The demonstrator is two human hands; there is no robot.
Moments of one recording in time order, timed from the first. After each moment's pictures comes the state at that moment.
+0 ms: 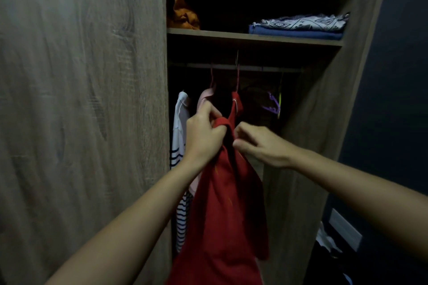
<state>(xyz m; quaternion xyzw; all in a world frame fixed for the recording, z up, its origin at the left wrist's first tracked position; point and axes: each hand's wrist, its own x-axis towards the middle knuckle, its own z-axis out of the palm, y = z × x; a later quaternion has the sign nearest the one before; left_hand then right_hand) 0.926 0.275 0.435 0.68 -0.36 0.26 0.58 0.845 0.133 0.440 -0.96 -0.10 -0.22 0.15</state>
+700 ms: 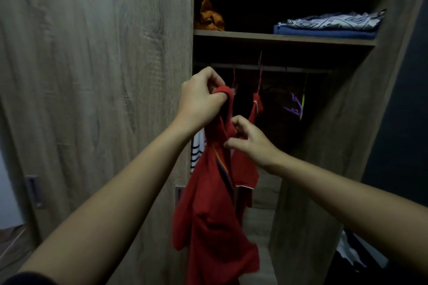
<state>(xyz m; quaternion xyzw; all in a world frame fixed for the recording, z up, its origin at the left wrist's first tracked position) 0.924 0.328 0.496 0.71 -0.33 0.28 0.55 0.874 0.197 0.430 -0.82 -0.12 -0.23 0.50</state>
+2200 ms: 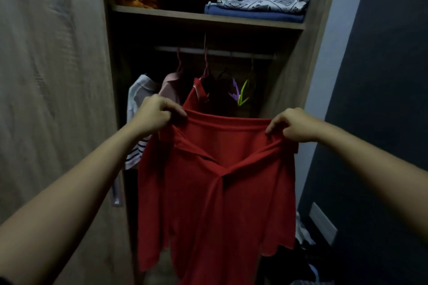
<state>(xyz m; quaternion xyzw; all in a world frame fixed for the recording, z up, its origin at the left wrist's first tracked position) 0.930 0.207 0.435 0.79 -0.41 0.13 0.43 0.737 -0.062 0.469 -0.99 0.11 -0.09 0.05</state>
